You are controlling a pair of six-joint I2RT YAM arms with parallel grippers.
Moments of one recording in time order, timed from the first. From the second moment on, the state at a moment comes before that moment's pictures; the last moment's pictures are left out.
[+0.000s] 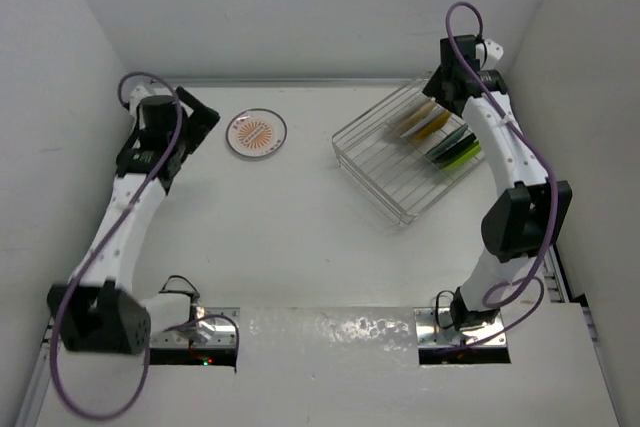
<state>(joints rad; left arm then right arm) -0.03 1.27 1.11 -0.45 -0.15 -0.86 0.13 1.75 1.73 -0.77 0.45 0.64</state>
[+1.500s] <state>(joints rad) -0.04 0.88 0.87 -0.47 -0.06 -0.45 0.12 2.13 1.99 -0.87 0.60 0.77</state>
